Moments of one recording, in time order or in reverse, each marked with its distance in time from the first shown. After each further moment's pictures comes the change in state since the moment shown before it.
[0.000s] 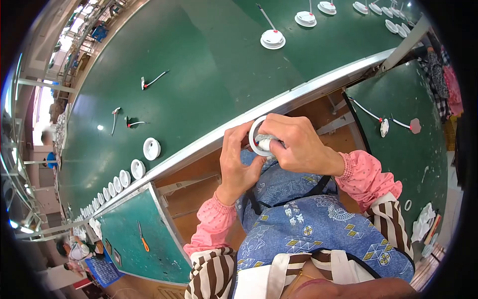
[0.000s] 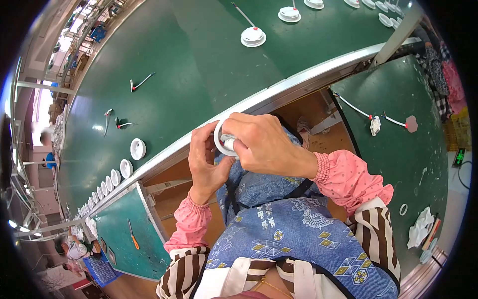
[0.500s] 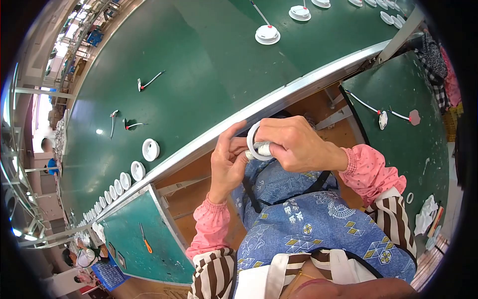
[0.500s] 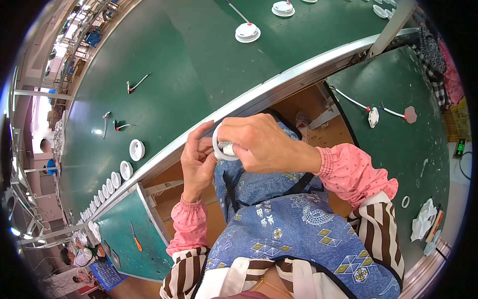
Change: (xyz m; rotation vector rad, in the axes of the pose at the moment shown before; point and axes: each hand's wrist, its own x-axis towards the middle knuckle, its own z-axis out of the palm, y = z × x) left_hand -0.007 0.000 -0.014 -0.372 -0.102 -0.311; right_hand -0.006 0.003 -0.009 0.055 -0.132 -0.047
